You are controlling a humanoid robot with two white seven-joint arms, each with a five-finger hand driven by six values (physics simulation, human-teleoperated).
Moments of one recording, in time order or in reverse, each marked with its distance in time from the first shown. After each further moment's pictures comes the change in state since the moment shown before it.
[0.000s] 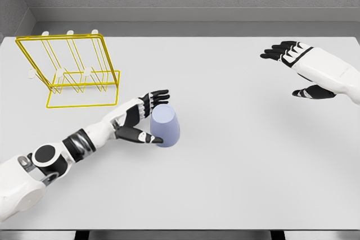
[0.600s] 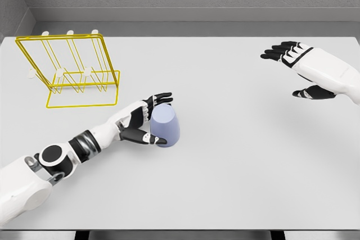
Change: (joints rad) left arm -0.002 -0.037 -0.003 0.037 -0.002 0.030 0.000; right arm 0.002 0.000 0.000 0.002 0.000 0.000 0.001
